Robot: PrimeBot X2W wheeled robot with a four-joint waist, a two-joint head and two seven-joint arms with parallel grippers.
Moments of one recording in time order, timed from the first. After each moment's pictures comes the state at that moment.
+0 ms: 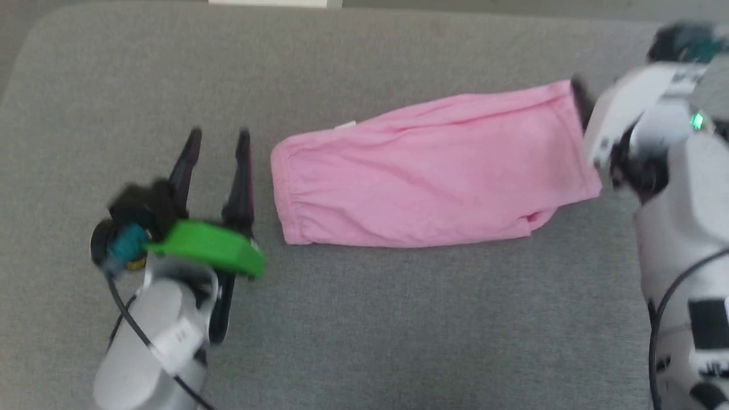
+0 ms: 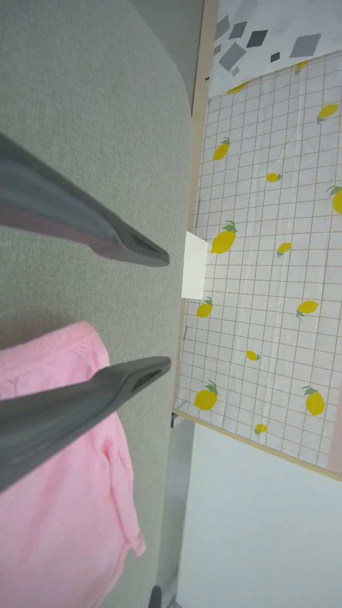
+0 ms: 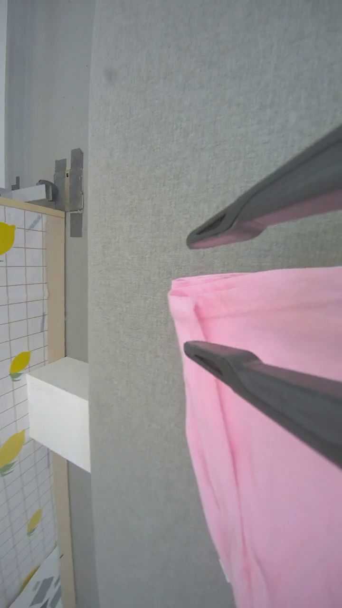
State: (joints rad) left arm -0.39 0.27 -0.29 0.12 -0.47 0.10 -0.21; right arm -0.89 -0.07 -0.25 0.78 0.02 0.13 0.35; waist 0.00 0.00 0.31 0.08
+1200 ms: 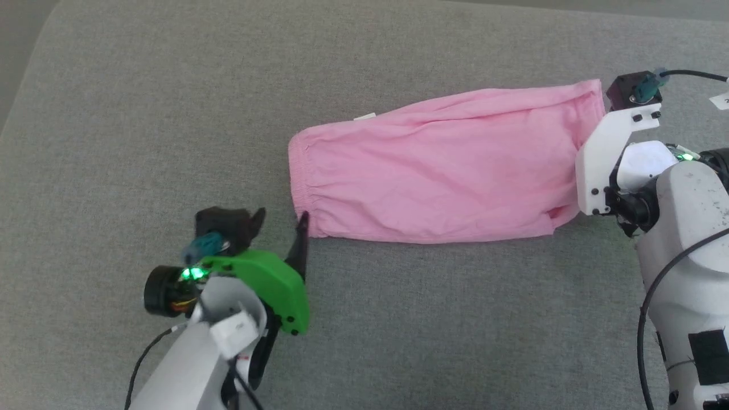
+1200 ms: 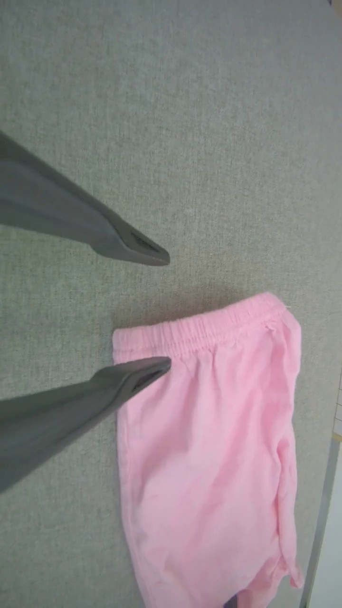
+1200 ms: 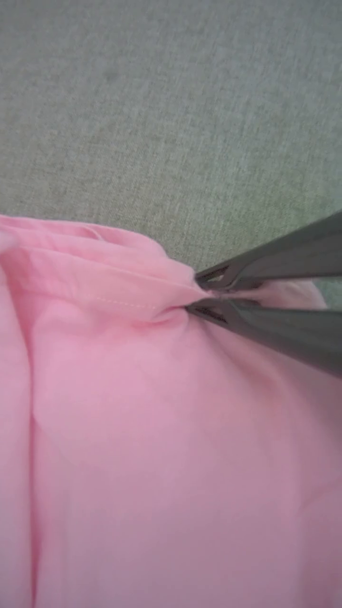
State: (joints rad) left arm -0.26 0.29 -0.43 -0.06 -0.44 0.25 0.25; right arm -0.77 -0.15 -0.05 0.66 0.00 0.13 0.73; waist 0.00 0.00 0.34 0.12
